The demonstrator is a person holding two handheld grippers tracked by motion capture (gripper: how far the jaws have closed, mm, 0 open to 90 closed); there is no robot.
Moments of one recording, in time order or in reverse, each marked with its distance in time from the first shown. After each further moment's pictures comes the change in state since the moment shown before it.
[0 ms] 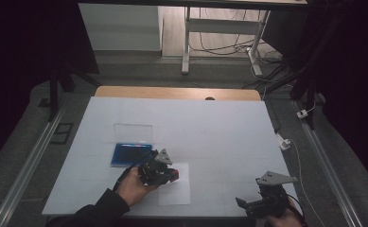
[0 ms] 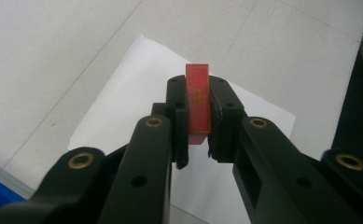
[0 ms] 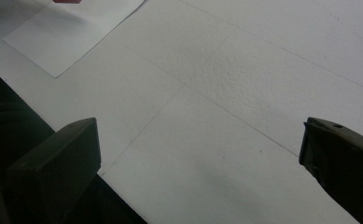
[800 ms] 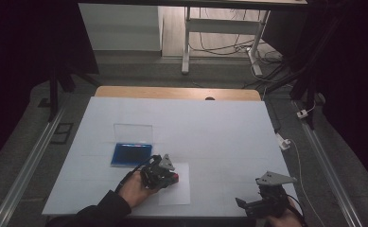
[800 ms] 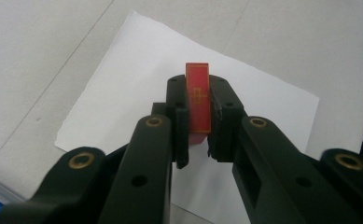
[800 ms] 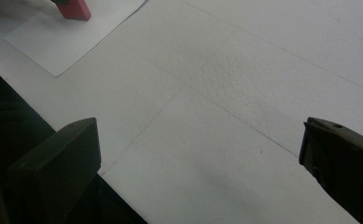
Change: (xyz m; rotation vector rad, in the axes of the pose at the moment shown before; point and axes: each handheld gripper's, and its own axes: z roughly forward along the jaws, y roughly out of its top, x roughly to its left) left arm -0.002 -0.009 0.016 0.034 0.016 0.046; right arm 0.001 0.000 0.000 0.002 -0.001 -0.007
